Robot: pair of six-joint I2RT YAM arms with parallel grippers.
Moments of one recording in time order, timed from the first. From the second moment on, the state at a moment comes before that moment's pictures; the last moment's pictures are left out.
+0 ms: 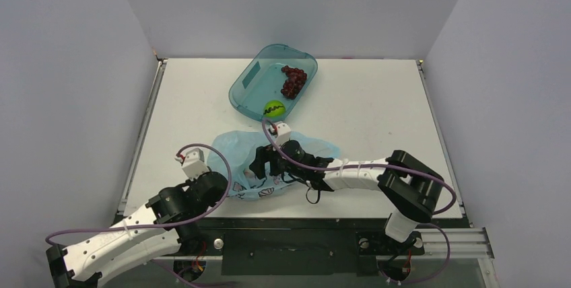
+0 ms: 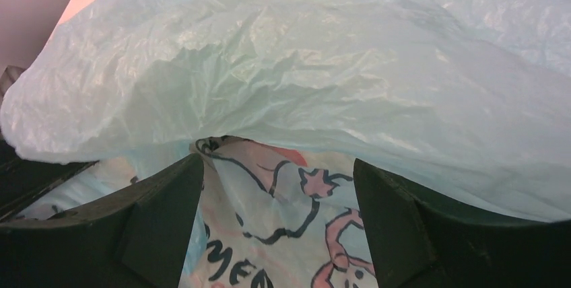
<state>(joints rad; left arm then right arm) -0.98 0.57 0.51 -0.91 -0.67 -1.23 1.01 1.64 0.81 0.37 0.05 0.53</state>
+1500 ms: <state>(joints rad) -0.13 1.15 0.60 -0.49 0.04 -0.65 0.96 1.91 0.93 0.56 -0.14 0.64</state>
